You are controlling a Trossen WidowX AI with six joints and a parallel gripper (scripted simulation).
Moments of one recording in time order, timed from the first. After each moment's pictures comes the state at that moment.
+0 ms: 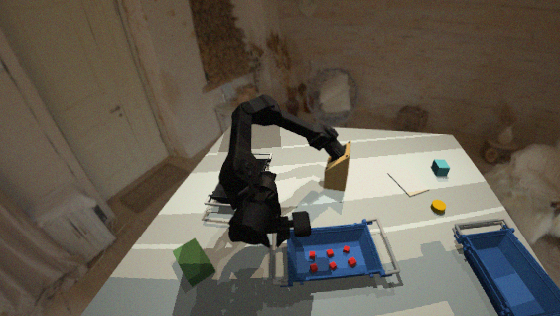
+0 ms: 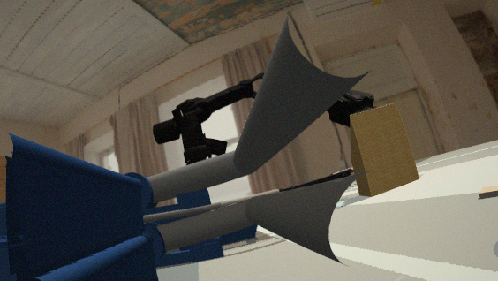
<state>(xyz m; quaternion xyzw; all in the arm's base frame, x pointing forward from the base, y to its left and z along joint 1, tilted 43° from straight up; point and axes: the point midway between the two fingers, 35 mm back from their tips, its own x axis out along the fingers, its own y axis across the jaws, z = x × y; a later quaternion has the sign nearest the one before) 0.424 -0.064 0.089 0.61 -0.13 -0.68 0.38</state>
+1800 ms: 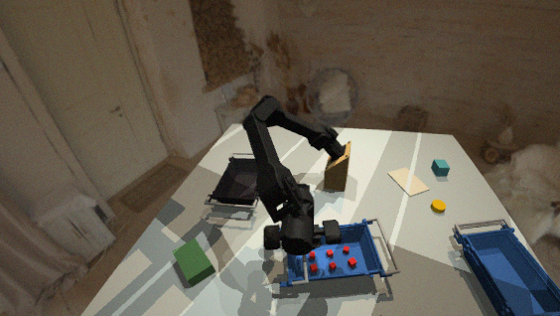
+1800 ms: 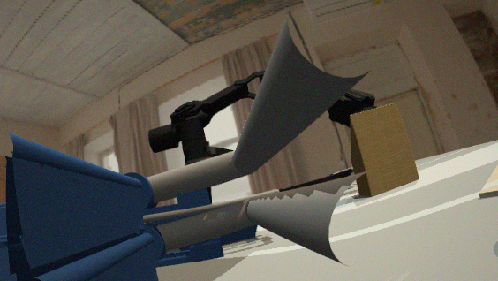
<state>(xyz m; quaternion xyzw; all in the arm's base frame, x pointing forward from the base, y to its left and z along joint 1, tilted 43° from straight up) 0.399 -0.042 0.010 0.61 -0.14 -0.69 0.37</state>
